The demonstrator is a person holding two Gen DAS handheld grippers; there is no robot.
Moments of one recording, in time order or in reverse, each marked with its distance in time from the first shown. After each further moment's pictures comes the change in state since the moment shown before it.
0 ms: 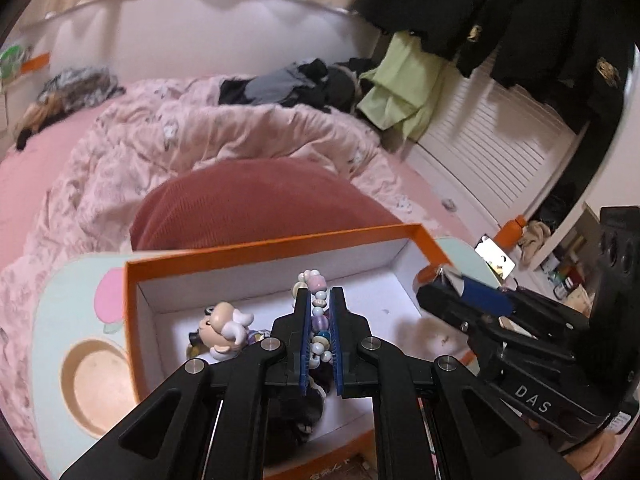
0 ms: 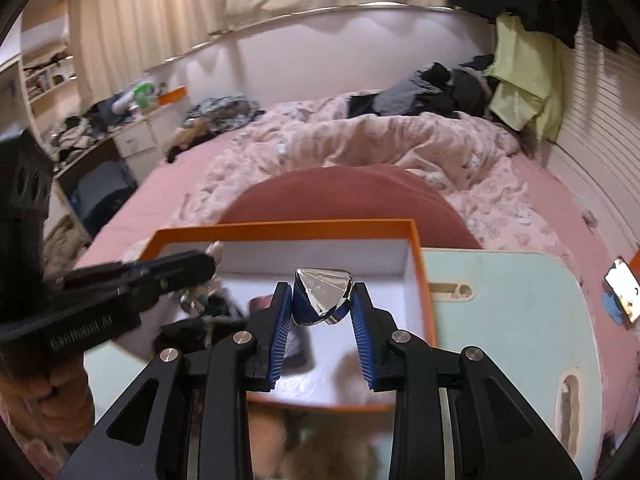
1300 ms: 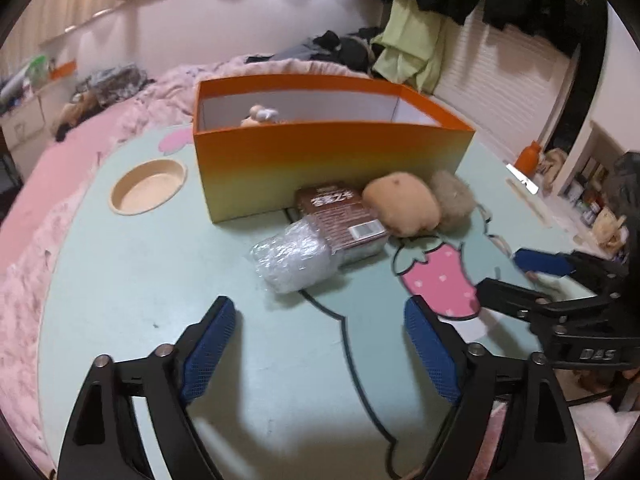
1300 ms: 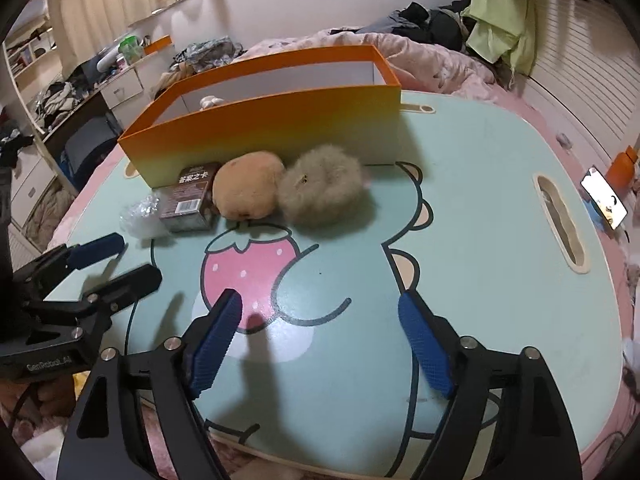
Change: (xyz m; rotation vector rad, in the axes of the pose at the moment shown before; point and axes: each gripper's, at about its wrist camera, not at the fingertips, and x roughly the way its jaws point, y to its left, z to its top) left arm -0.061 -0.019 -0.157 0.142 0.059 0.196; right arm -0.058 0.000 -0.135 0.020 0.202 -0.031
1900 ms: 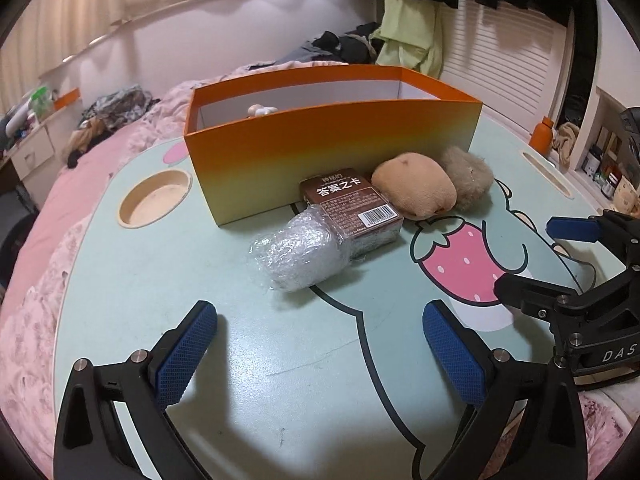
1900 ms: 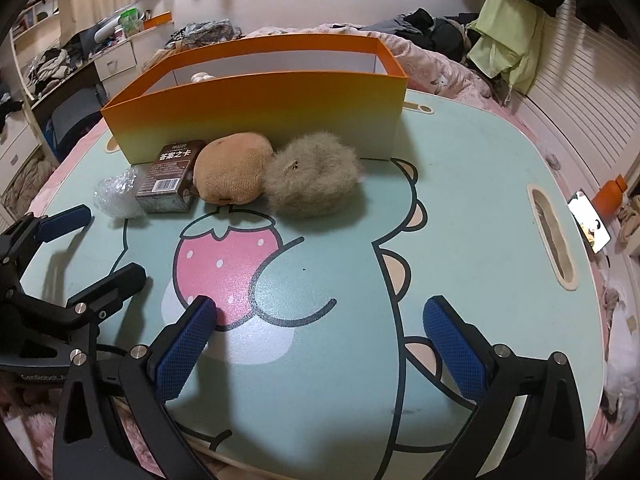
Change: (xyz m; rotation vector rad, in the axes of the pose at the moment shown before) left arm 0.004 -0.005 -0.012 0.066 -0.021 0.075; right arm 0.013 0.005 -0.007 -0.089 0.016 -0.101
